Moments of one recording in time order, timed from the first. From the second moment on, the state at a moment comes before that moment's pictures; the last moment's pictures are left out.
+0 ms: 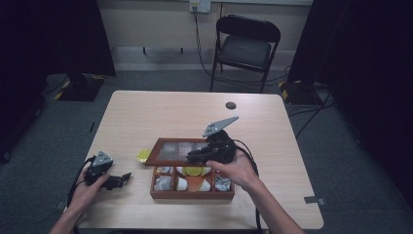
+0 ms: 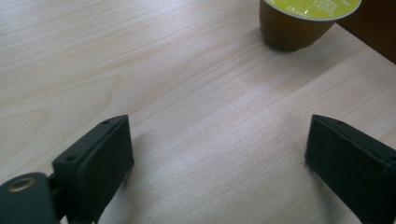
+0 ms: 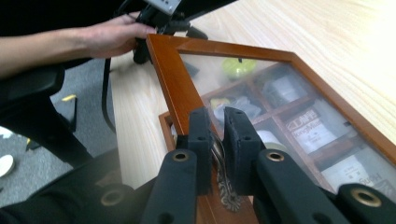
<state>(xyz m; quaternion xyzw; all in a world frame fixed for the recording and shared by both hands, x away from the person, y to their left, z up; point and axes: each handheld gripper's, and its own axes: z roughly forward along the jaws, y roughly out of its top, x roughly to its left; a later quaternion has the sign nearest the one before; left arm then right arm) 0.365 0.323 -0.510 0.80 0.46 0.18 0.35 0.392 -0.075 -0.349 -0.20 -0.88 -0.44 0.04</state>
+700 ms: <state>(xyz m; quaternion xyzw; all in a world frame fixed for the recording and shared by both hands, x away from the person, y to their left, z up) 0.365 0.323 -0.510 0.80 0.46 0.18 0.34 0.377 -0.070 -0.370 -0.19 -0.89 -0.41 0.04</state>
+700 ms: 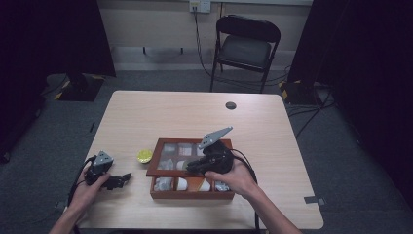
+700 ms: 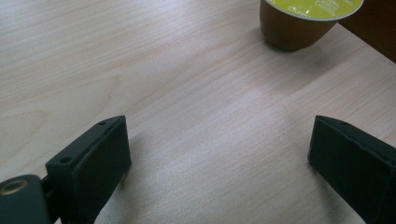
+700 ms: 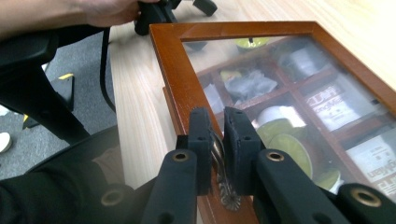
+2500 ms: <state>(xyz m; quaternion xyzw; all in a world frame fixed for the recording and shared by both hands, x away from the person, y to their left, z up) 0.365 0.323 -0.510 0.80 0.46 0.18 0.34 0.374 -0.143 -0.420 -0.32 -0.83 -0.45 -0.03</state>
